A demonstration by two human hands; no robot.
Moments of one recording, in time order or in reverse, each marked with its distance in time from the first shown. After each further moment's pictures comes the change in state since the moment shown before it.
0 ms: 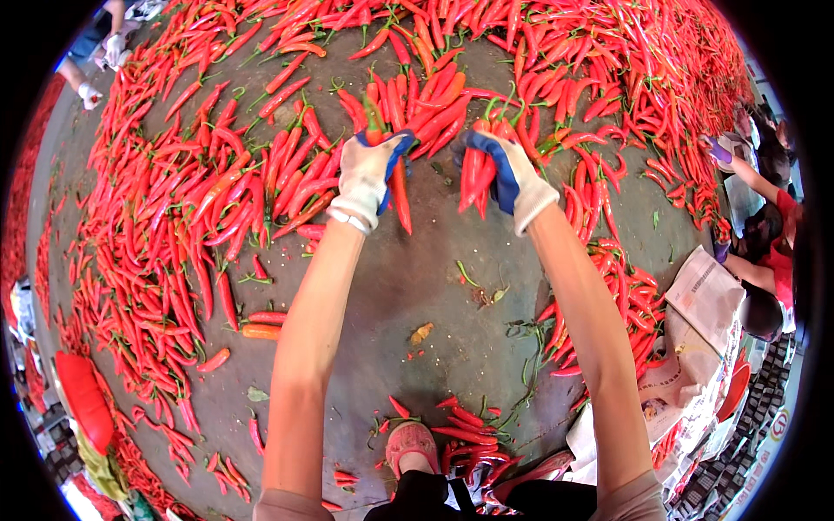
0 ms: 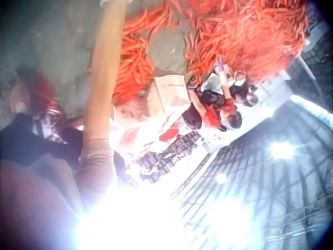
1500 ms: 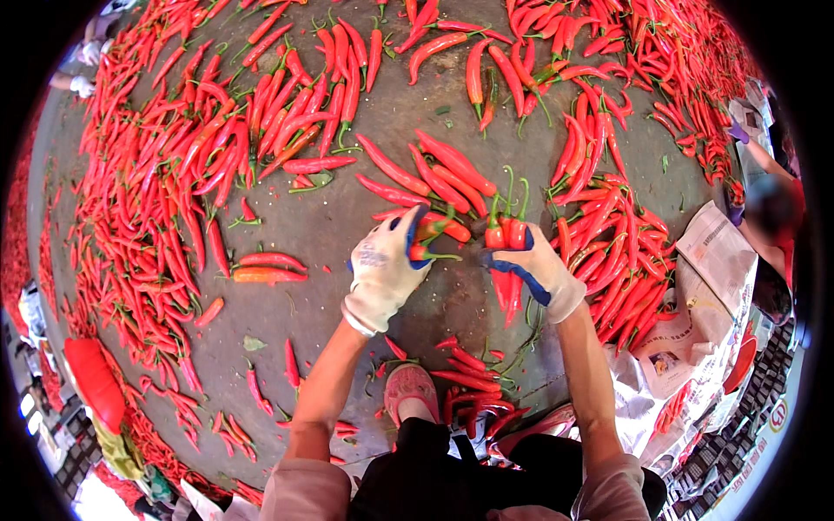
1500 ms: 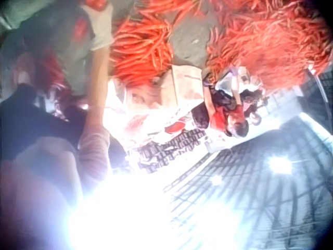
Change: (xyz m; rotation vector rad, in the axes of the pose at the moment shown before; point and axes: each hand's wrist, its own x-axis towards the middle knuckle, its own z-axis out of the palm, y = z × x) left_hand -0.210 -0.056 -0.029 0.914 -0.230 0.422; right_hand -0.205 0.054 -0.030 -0.239 -0.133 0.248
